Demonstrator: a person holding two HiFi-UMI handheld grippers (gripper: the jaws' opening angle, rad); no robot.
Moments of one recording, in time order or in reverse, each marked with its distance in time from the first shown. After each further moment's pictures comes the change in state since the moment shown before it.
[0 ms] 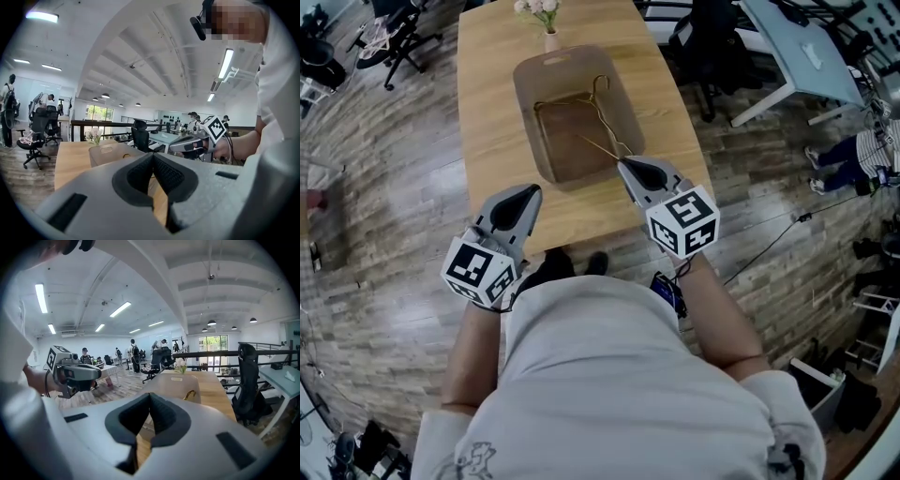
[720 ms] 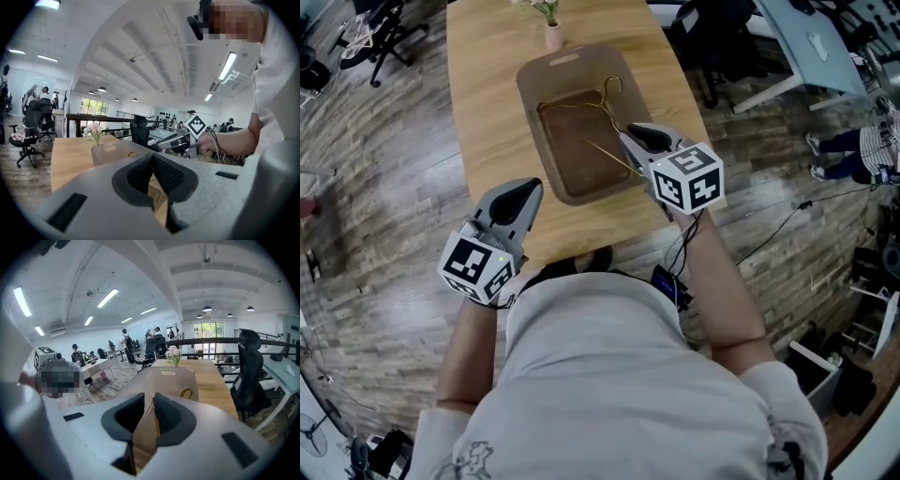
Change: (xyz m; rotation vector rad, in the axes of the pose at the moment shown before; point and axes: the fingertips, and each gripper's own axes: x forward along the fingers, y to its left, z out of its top) left arm 0.030 0.070 -0.003 -0.026 0.056 -0.072; right arm 0.096 -0.069 0.007 0.078 0.157 -0.043
